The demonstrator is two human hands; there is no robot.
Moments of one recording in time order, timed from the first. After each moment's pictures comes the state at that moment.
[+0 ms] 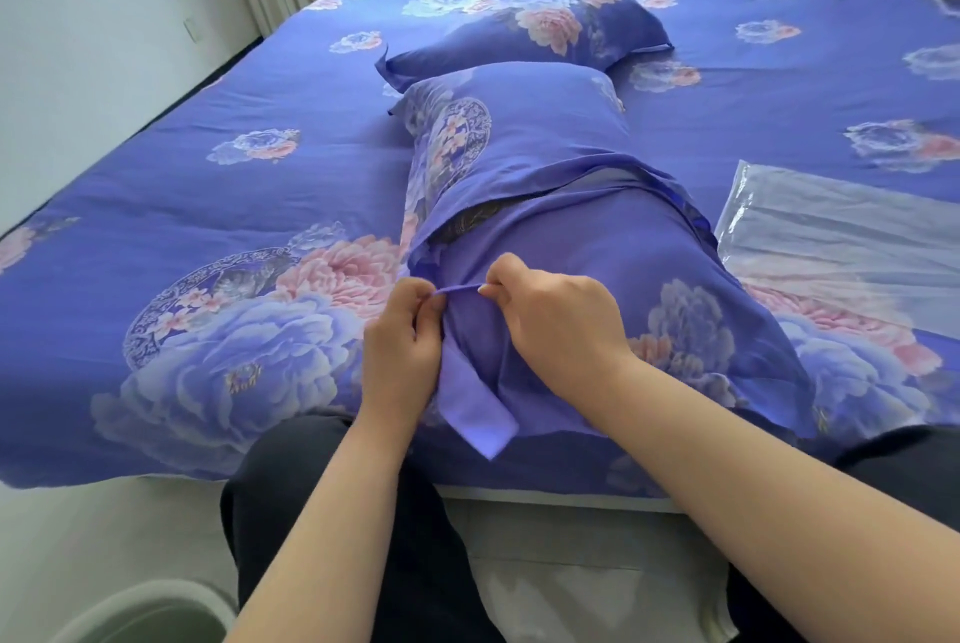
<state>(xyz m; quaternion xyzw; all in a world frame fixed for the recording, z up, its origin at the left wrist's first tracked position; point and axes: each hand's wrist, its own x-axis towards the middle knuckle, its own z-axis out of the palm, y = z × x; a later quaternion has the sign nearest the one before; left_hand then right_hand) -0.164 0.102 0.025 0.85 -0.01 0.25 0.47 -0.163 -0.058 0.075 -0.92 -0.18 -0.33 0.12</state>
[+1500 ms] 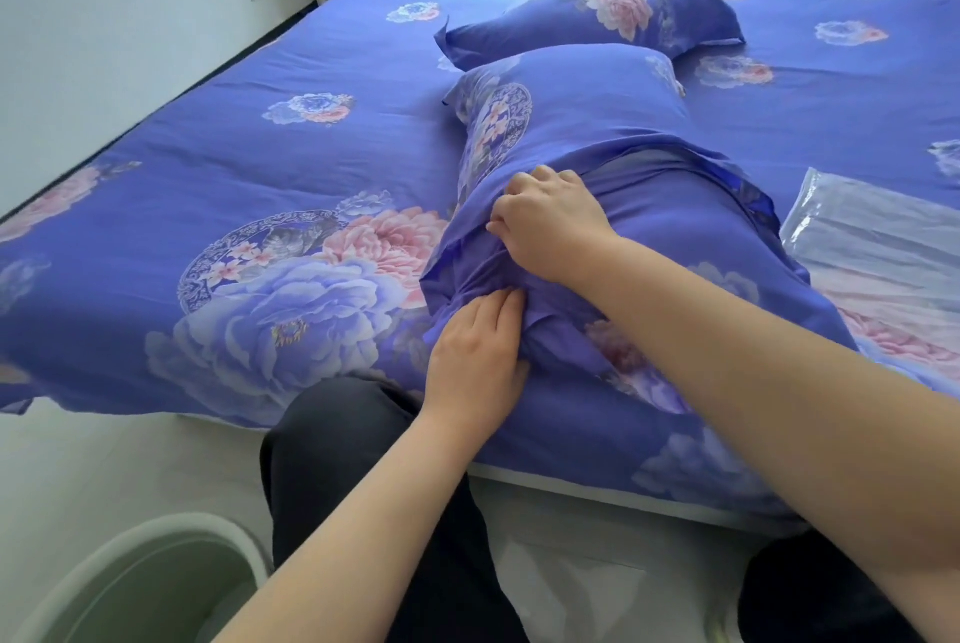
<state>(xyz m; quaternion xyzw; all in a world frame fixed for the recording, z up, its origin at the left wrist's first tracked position) -0.185 0.085 0.008 0.96 -0.12 0.23 0.13 -0.079 -0.011 0.097 -0.95 -0.28 -0.13 -0.04</state>
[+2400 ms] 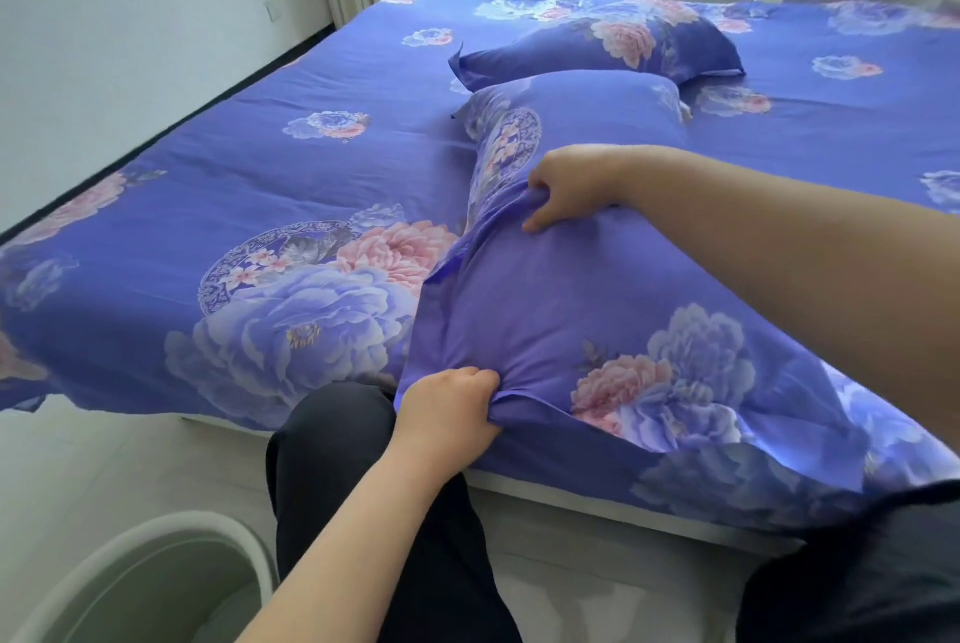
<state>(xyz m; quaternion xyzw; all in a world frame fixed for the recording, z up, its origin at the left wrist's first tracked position) -0.222 0.118 -0.005 0.99 -0.07 0.08 0.11 -0.031 -0.027 0.156 -0.96 -0.28 0.04 -0.06</state>
